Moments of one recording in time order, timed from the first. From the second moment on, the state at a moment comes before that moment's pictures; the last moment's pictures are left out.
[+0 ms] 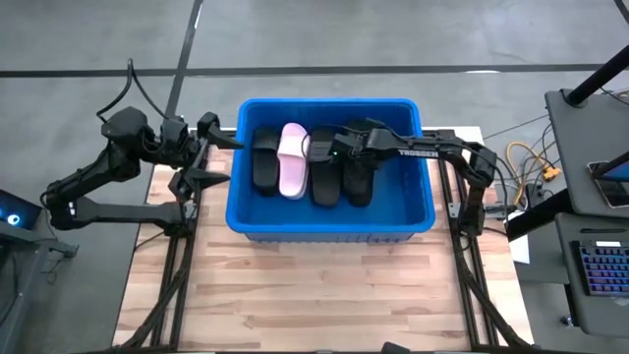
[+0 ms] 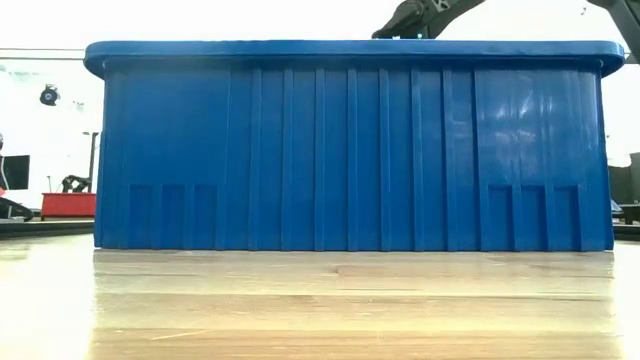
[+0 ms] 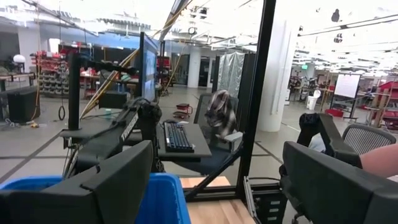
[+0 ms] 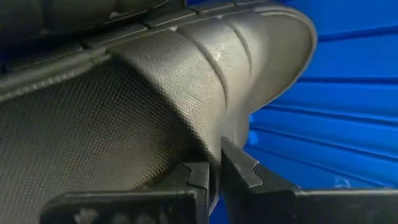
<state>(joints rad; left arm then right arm) 0.31 0.77 1.16 -0.18 0.52 -0.18 -0.37 1.87 1.49 -0.98 0.71 -0.08</state>
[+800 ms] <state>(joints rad) 0.31 0.77 1.16 -0.23 0.52 -0.17 -0.37 1.87 1.55 -1.05 0.65 -0.08</state>
